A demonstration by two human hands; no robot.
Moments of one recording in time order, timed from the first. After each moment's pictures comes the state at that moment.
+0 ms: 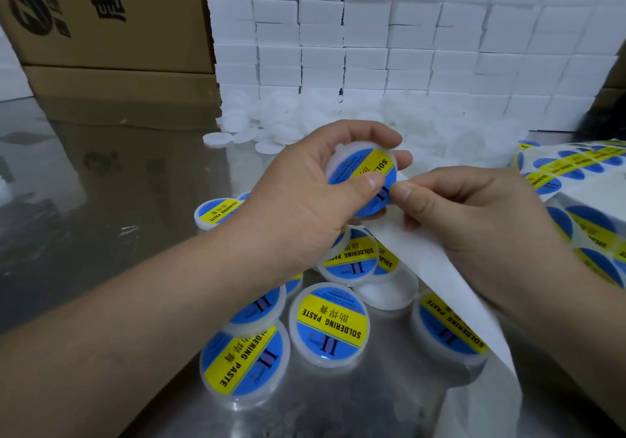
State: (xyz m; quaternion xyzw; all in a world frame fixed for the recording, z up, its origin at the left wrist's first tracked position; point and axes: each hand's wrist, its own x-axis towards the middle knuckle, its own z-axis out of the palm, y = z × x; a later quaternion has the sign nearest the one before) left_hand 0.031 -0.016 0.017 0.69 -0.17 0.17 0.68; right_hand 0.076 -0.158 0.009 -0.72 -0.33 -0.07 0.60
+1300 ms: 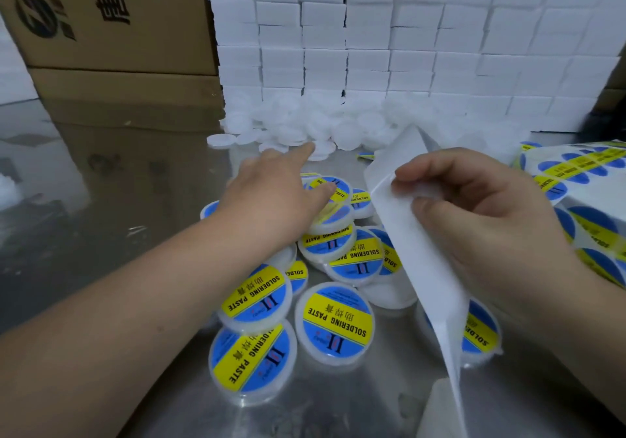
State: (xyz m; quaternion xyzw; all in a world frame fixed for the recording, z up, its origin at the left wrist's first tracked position) left_hand 0.061 0.021 0.009 0.95 0.15 0.20 0.18; right_hand 0.079 -0.160 0.004 -0.71 -0.36 -0.10 0.59
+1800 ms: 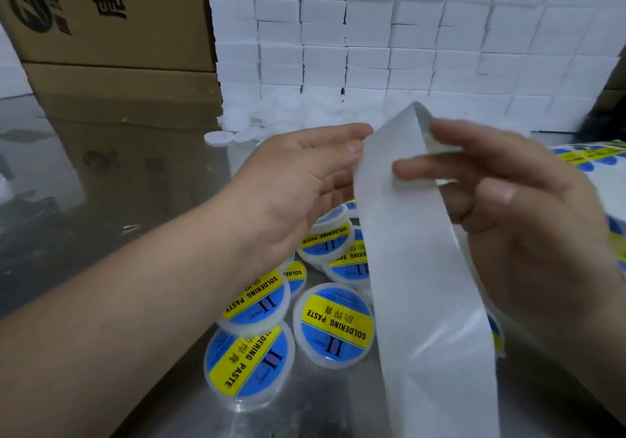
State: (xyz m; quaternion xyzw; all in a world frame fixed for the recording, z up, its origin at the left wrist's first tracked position) left_hand 0.043 -0.006 0.027 0.61 -0.05 0.12 0.78; right_hand 0.073 -0.167 0.011 -0.56 -0.45 -0.03 0.70
